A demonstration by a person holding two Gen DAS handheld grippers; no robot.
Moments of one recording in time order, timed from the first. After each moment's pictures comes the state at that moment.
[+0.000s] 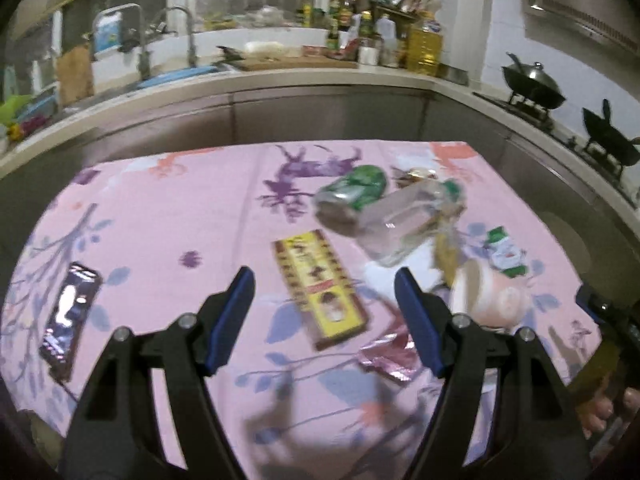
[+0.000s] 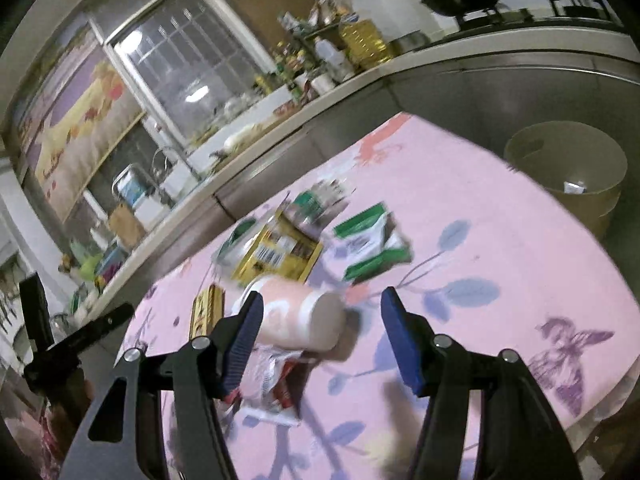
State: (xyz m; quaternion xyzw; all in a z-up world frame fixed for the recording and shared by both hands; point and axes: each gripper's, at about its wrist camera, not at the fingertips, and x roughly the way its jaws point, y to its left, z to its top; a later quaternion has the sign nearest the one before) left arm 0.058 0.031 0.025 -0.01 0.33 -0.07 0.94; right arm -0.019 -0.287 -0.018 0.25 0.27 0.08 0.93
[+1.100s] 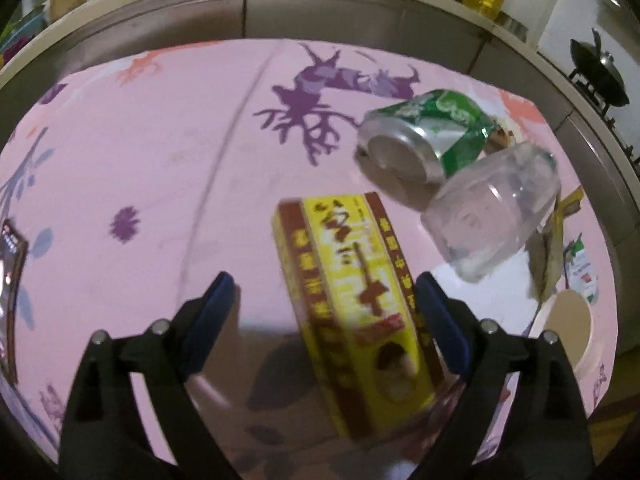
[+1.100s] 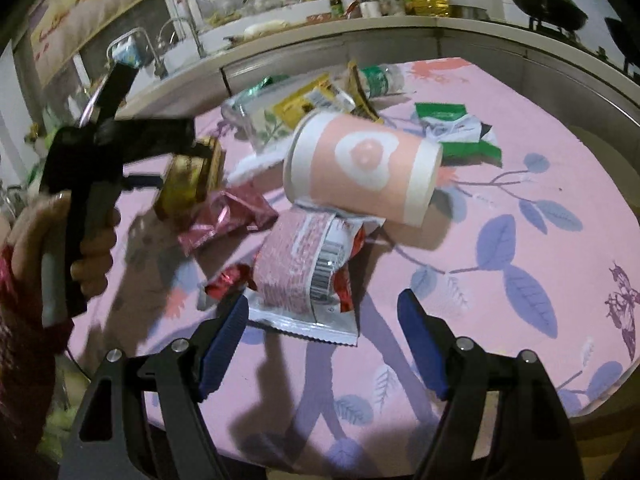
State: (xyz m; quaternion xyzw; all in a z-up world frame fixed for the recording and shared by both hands) left arm 0.185 0.027 -0.064 -0.06 0.48 -0.05 0.87; right arm -0.008 -0.172 -0.079 0.07 0.39 0.07 0.91
